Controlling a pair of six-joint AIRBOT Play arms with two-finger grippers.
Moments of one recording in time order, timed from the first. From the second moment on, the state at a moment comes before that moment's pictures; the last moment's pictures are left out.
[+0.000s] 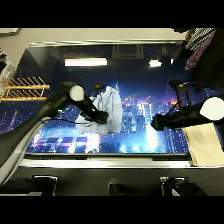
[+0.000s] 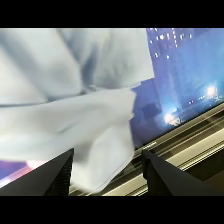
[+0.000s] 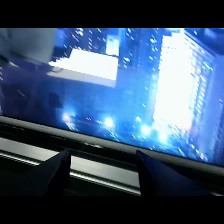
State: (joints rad) left arm -0.55 -1.52 1.50 1.24 -1.39 -1.72; right arm 0.21 -0.92 1.14 -1.30 1.46 1.71
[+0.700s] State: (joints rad) left arm 0.03 -1.23 1.41 1.14 -1.40 -1.56; right arm 0.03 -1.31 1.00 -0.74 1.16 1.49
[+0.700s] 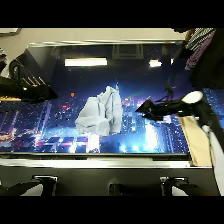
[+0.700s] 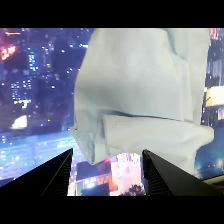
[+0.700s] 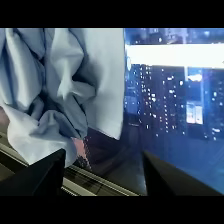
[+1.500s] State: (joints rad) left arm 0.27 -1.22 1.22 0.98 -1.32 -1.41; right arm 0.34 -1.58 0.95 -0.57 0.92 1.44
